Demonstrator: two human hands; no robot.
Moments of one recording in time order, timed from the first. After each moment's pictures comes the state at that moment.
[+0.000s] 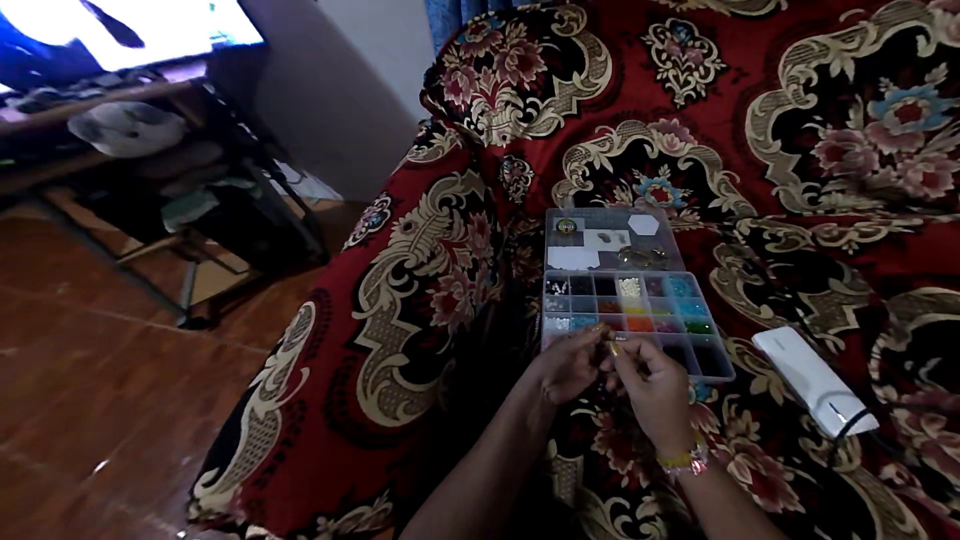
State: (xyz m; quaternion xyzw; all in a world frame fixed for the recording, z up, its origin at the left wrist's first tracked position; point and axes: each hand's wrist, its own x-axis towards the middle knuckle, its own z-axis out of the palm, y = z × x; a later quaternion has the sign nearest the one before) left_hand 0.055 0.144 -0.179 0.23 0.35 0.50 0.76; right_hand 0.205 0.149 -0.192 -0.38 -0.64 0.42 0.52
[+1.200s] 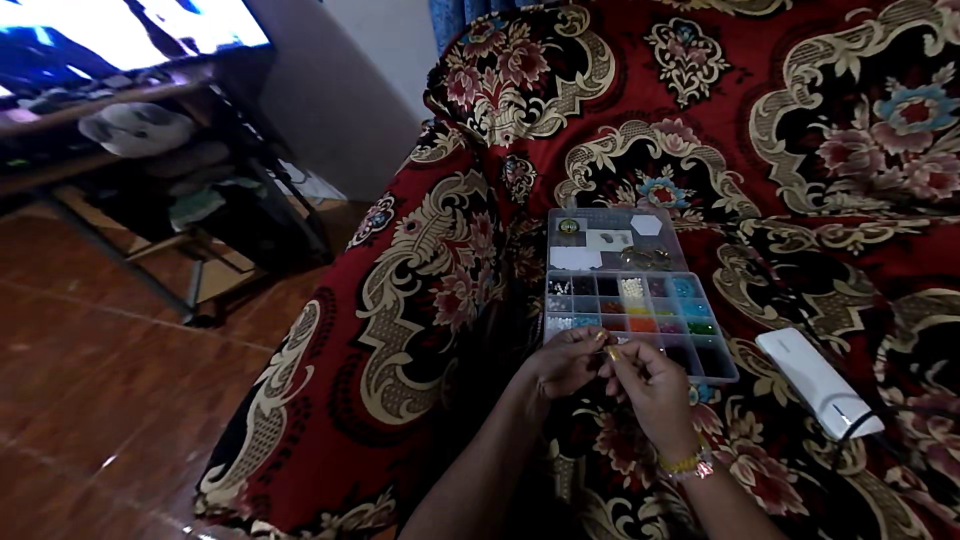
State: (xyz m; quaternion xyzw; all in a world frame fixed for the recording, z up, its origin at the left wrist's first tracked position) left_hand 0.040 0.147 -0.189 0.31 0.31 0.47 0.76; right_hand 0.206 0.146 -0.188 -0.35 -0.63 0.47 0.51
